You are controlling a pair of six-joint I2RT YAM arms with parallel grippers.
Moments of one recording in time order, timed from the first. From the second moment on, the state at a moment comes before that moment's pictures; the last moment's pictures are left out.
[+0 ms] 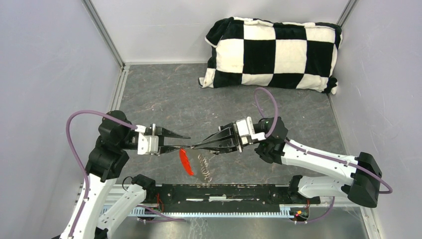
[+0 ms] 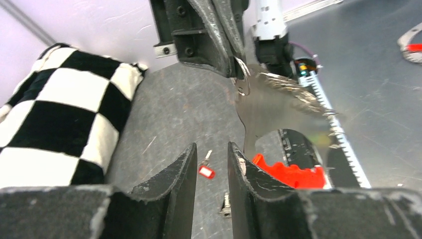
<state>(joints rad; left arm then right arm) -0.38 0.64 1.02 -0.54 1.24 0.55 1.07 1.18 0.86 0.90 -0.79 0.03</state>
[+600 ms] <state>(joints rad) -0.38 0.62 1.01 -0.50 0.85 0.63 1.07 1.14 0.86 0.71 -0.65 -0.03</state>
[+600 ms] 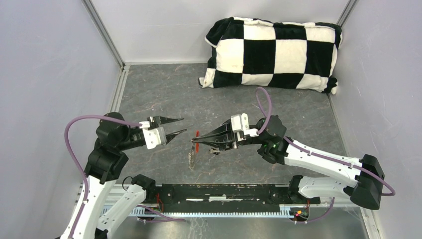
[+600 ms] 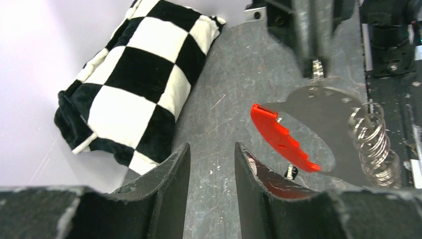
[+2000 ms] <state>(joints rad) -0.38 0.65 0.96 -0.33 1.22 0.24 1.08 1.22 0.80 0.94 -0.59 0.15</state>
